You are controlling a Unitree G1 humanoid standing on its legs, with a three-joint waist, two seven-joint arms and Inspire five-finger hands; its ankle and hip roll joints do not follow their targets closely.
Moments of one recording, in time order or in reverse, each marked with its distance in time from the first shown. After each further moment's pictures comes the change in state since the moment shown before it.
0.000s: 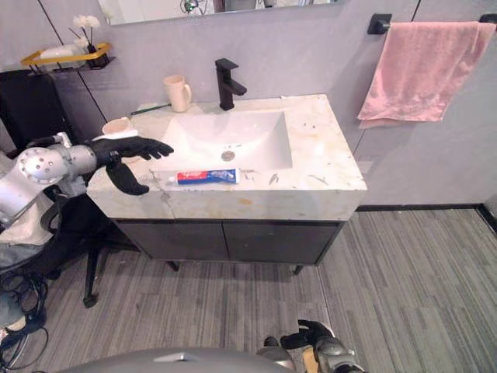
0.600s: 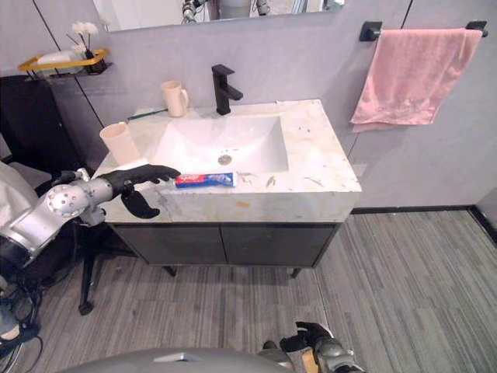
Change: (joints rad) left arm 0.205 -0.128 0.075 0.041 0.102 -0.061 0.116; right arm 0.010 0.006 -0.004 0.009 -0.032 -0.007 0.015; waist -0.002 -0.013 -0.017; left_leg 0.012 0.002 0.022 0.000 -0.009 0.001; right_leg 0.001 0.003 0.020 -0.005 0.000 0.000
